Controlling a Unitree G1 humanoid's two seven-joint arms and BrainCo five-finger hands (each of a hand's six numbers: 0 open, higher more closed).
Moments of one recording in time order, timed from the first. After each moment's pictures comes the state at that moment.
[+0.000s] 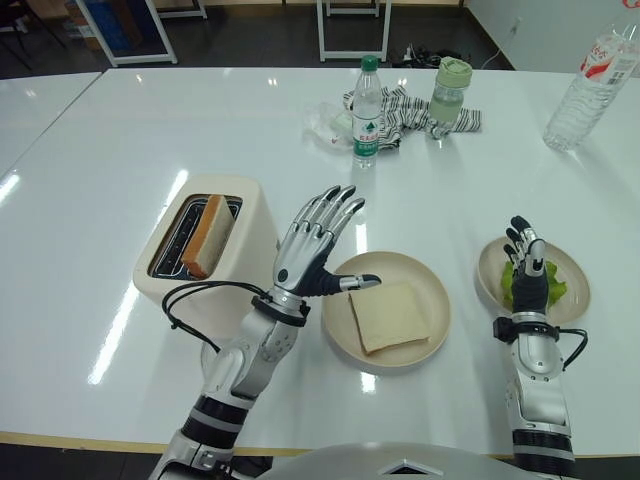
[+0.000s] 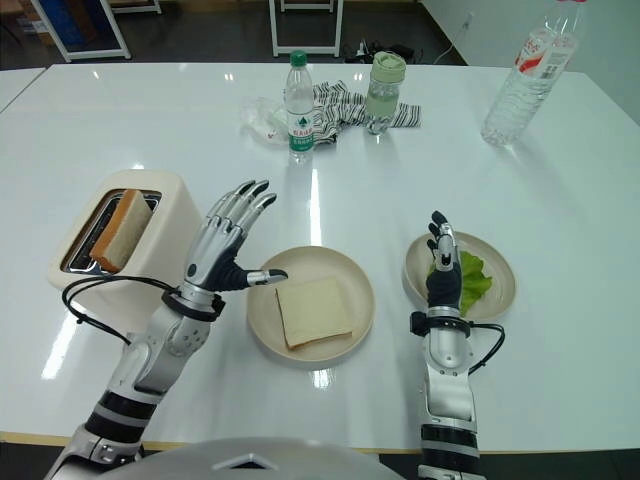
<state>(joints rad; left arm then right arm) -0.02 0.29 -0.29 -0.17 0.86 -0.28 0.32 0.14 -0.14 -0.13 -0.09 -0.09 -0.18 -0.06</state>
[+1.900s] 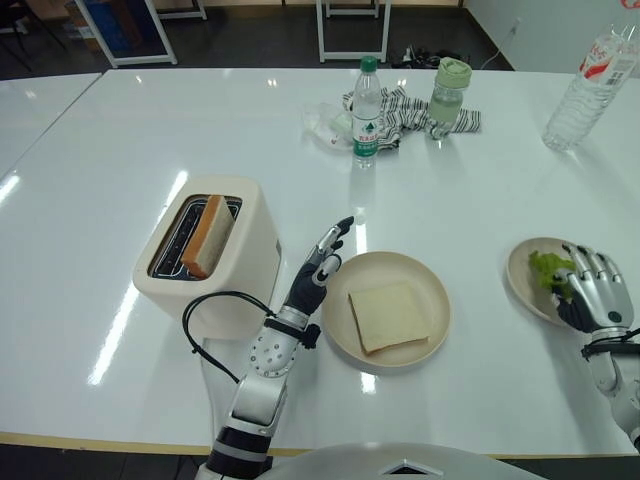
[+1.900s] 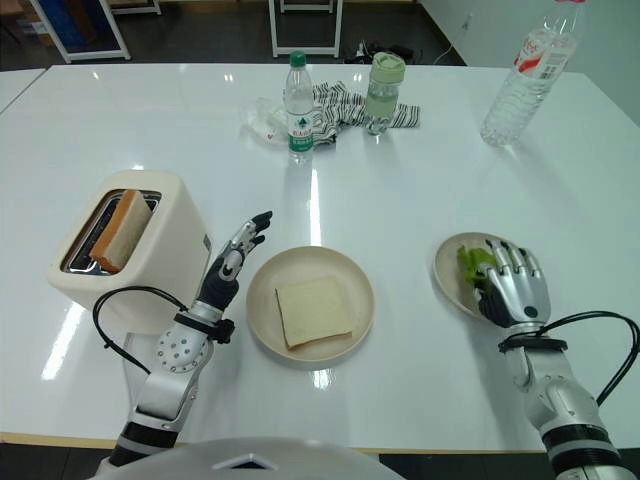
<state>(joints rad) 0.12 0.10 -0.26 -0.18 0.12 -0.18 -0.10 0.19 -0.83 0.03 0.12 -0.87 -0.07 -0.50</state>
